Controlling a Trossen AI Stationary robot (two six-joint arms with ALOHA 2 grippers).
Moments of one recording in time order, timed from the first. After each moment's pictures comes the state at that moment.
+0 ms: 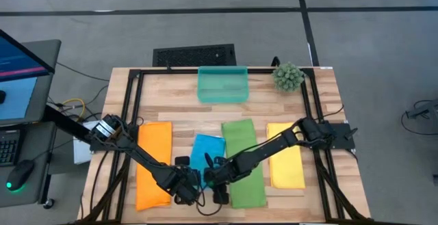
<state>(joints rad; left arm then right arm) -0.65 1.93 1.24 -0.76 -0.22 -0.70 0.42 2.22 1.66 -0.46 -0.05 0.39</state>
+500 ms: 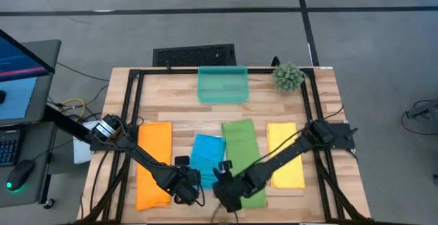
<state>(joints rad) -0.65 1.93 1.24 -0.77 -0.23 -0.70 0.58 2.14 1.66 -0.59 0.30 0.17</state>
